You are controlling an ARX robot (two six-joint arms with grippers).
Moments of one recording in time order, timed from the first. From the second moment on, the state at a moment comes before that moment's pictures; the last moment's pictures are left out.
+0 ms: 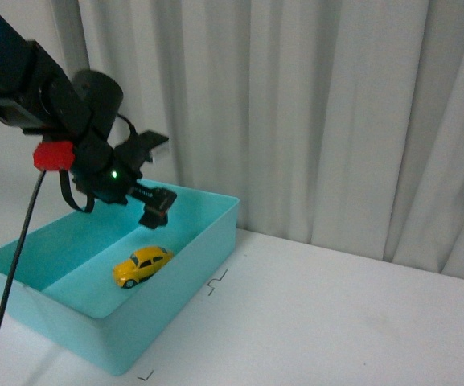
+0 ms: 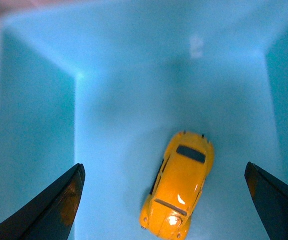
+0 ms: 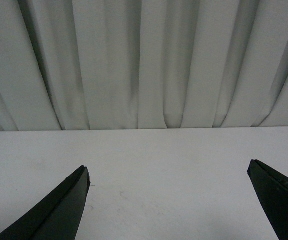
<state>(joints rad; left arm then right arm) 0.29 2.02 1.34 -0.17 0.07 0.40 0.00 0.00 0.01 0.00 0.00 -0.01</state>
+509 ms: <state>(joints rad) 0.23 1.28 0.62 0.68 0.23 0.06 0.00 0.00 0.01 0.00 0.00 -0.01</state>
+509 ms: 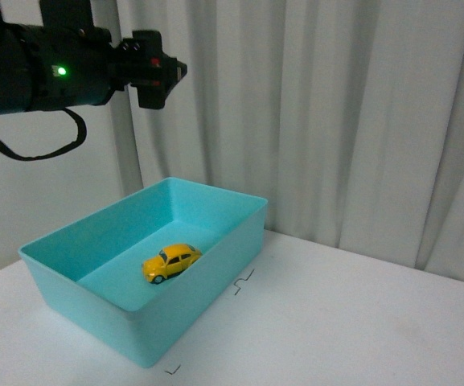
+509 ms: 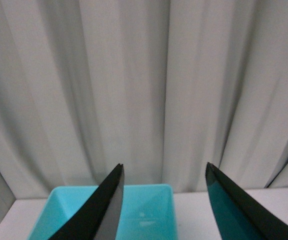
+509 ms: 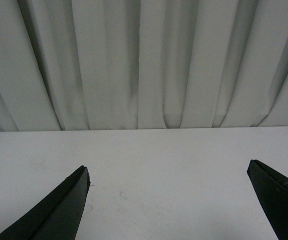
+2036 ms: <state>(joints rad) 0.00 0.39 0.01 0.38 0.00 0.00 0.00 0.00 0.01 0.00 0.00 -0.01</state>
